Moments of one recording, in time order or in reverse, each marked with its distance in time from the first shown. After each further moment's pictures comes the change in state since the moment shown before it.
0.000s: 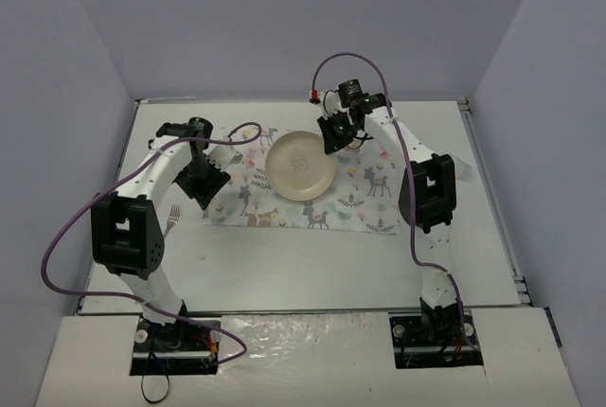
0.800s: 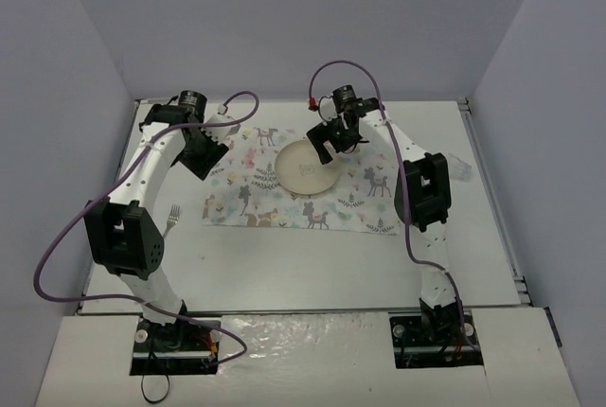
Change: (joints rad) left arm 0.000 -0.005 0.213 -0.001 -0.026 0.003; right arm 0.020 0.040 -0.006 0.007 0.164 -0.018
